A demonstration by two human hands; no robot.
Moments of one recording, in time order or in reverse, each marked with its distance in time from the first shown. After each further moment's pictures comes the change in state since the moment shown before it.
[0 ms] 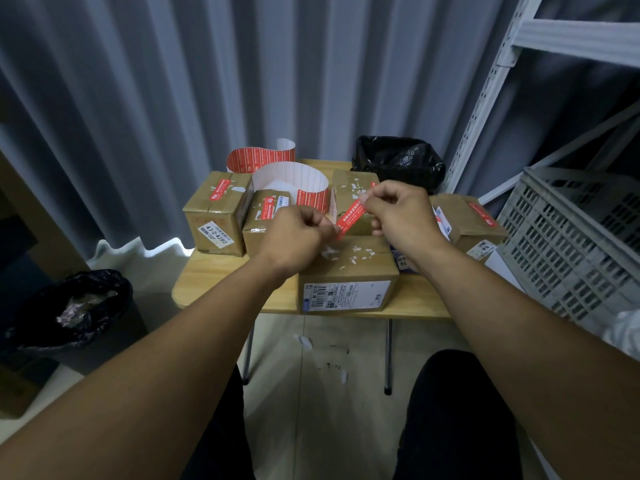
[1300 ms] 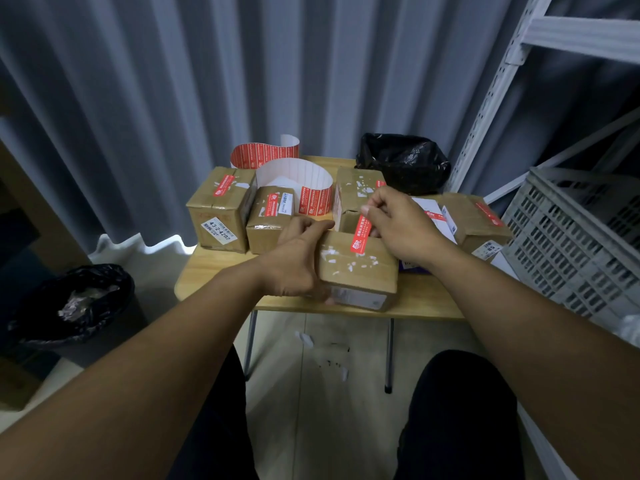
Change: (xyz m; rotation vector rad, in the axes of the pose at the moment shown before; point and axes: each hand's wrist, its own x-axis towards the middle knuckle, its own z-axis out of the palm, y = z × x) left_hand 0.005 -0.035 -0.016 0.592 -0.364 0.158; right_hand 0.008 0.014 -0.003 -0.412 -0.208 -0.117
